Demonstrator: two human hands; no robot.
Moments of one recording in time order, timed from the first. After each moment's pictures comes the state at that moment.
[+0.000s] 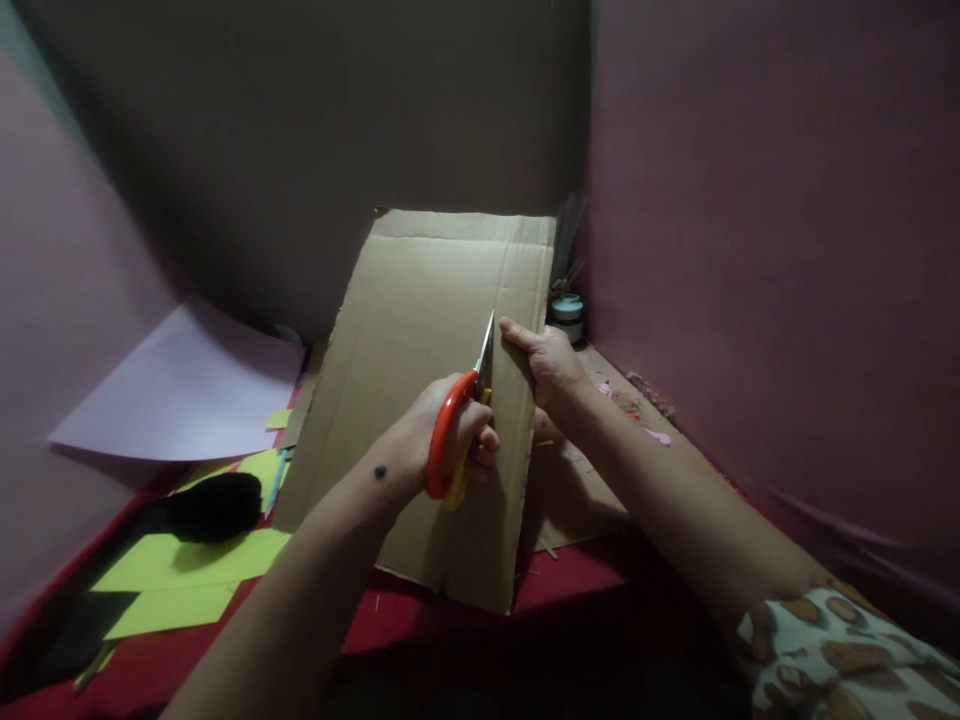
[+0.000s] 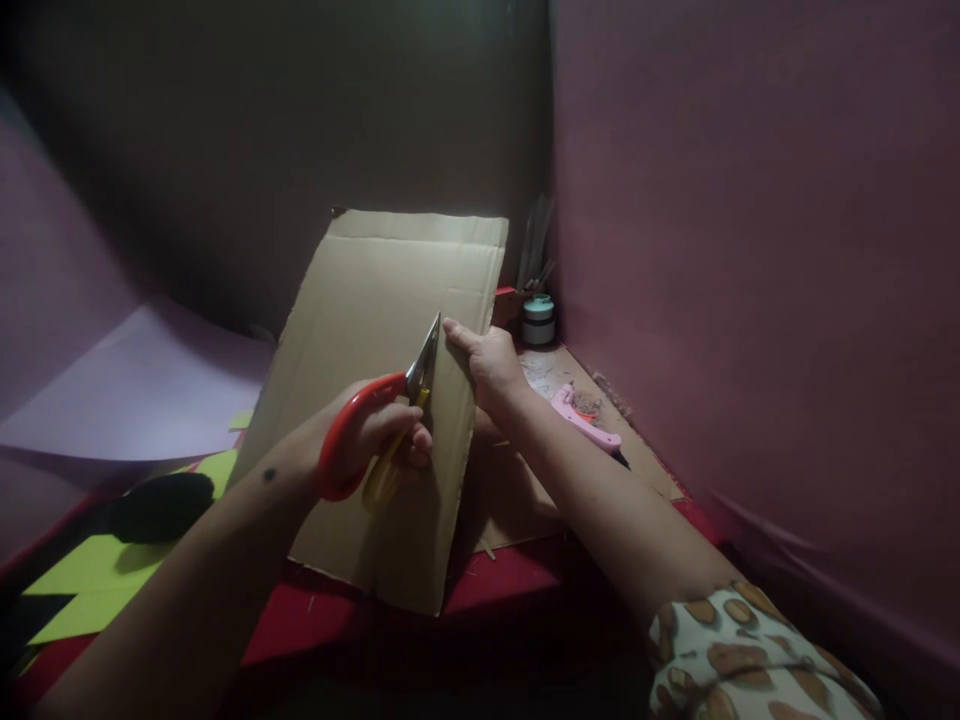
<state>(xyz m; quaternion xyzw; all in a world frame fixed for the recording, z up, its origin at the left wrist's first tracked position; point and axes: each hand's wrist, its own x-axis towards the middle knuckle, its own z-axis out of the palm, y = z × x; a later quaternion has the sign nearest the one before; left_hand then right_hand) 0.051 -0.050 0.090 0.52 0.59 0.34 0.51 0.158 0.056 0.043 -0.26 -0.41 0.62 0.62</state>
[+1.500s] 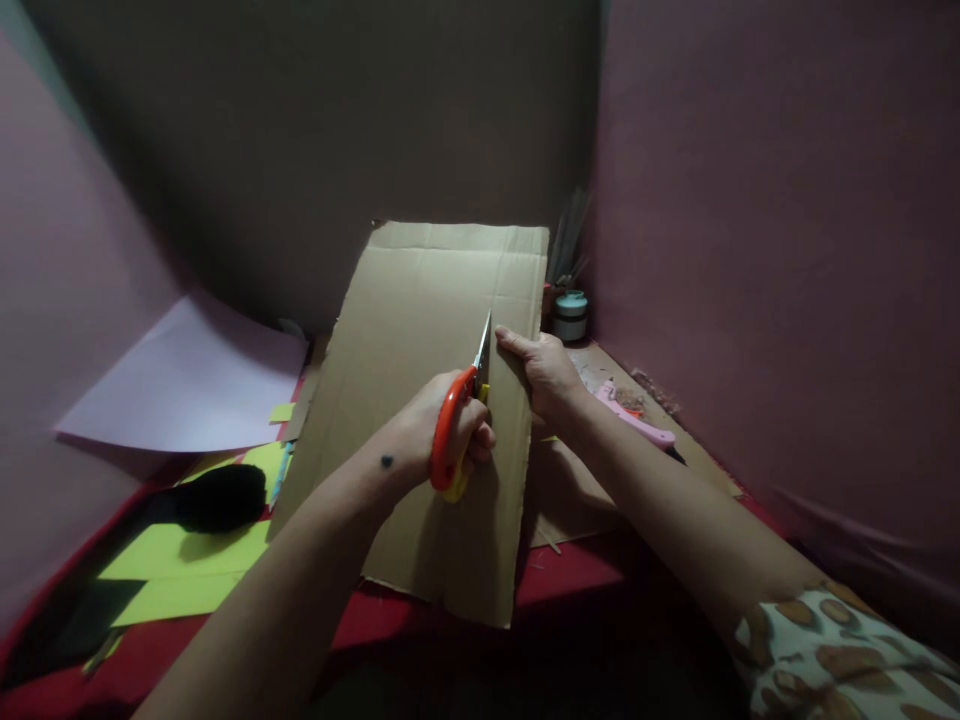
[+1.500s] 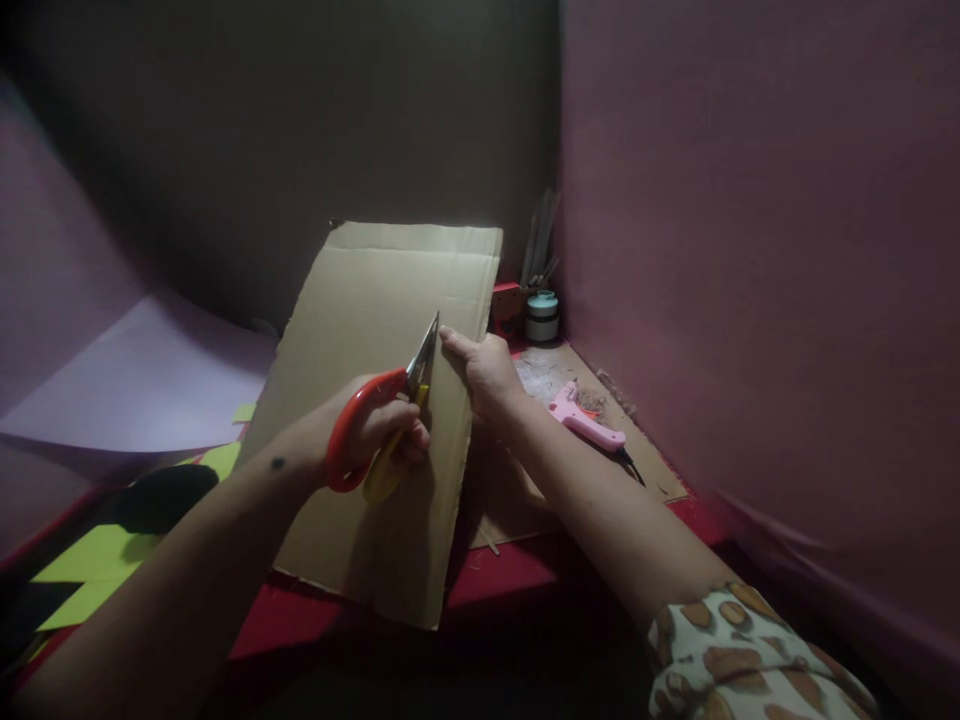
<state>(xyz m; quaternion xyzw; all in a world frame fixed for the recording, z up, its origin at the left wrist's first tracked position) 0.043 -0.046 0.088 0.59 0.61 0.30 0.43 0.151 0.050 0.032 -0.26 -0.39 0.65 0.60</state>
